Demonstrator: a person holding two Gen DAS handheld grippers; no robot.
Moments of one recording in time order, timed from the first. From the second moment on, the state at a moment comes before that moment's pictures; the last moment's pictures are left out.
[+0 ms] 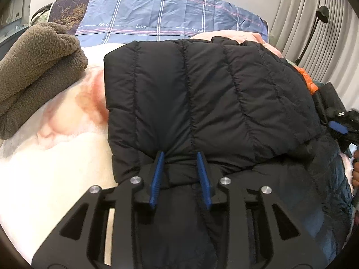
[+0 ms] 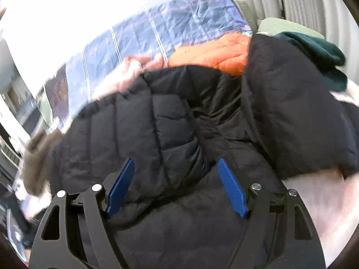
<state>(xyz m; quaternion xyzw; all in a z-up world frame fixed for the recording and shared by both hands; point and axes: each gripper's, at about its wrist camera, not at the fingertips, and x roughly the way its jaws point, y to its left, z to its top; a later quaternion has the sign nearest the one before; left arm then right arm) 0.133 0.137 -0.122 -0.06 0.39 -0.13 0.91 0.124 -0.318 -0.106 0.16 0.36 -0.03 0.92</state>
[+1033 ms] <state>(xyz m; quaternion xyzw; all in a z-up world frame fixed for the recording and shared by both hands) 0.167 0.177 -0.100 -0.13 0.38 -0.08 0.91 0.168 -0.319 -0.124 0.13 0.38 0.00 0.91</state>
